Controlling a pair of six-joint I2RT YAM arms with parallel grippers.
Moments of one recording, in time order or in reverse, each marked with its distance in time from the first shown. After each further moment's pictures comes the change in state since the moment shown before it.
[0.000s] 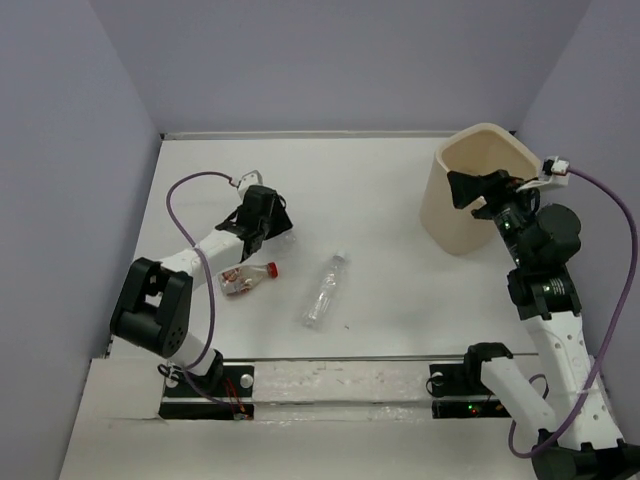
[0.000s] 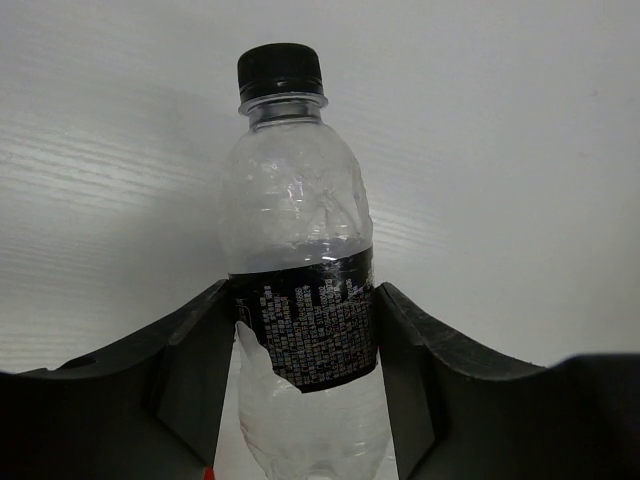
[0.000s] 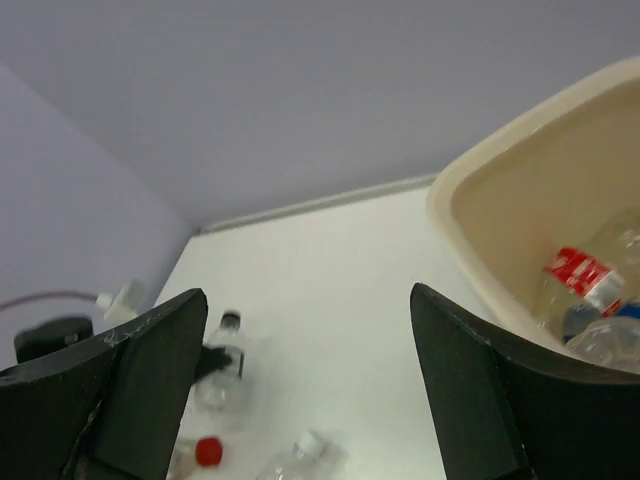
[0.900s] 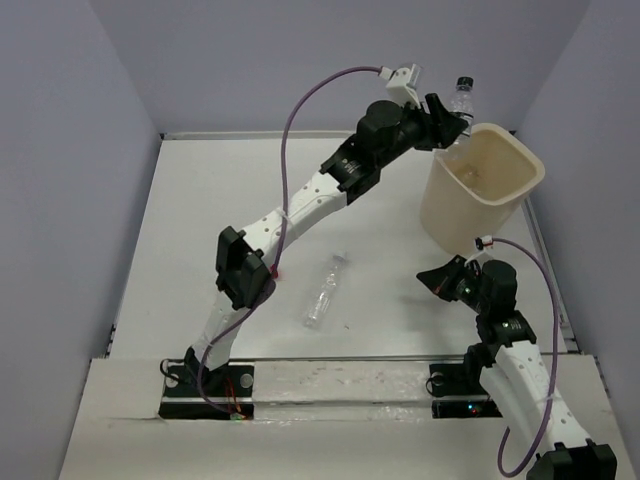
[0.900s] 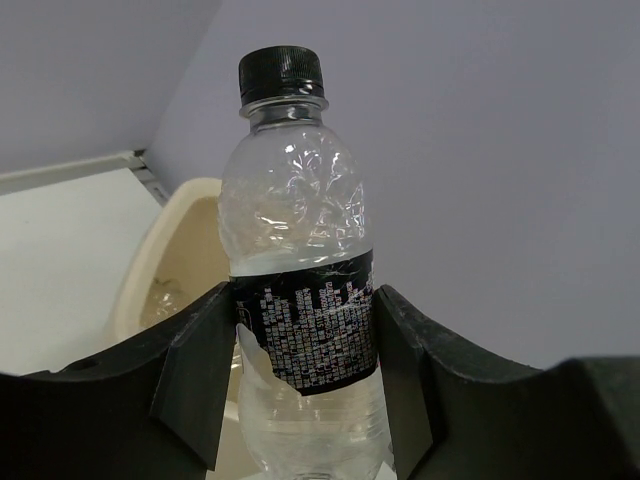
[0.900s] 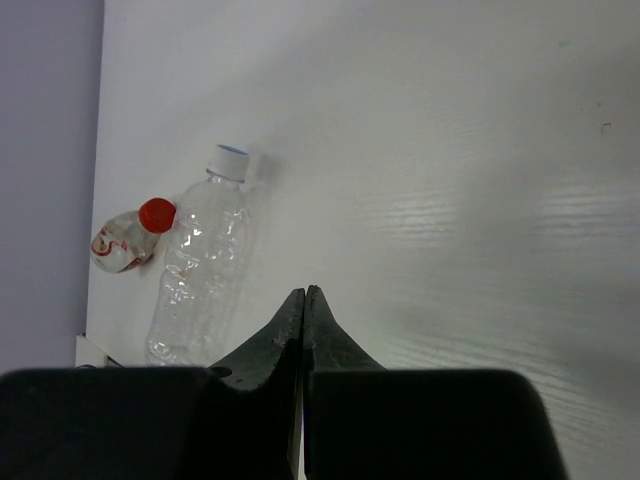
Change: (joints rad) left arm -0.461 0.545 1.366 0.010 0.246 0.034; right arm 0.010 -0.258 -0.711 -0.091 -0.352 0.202
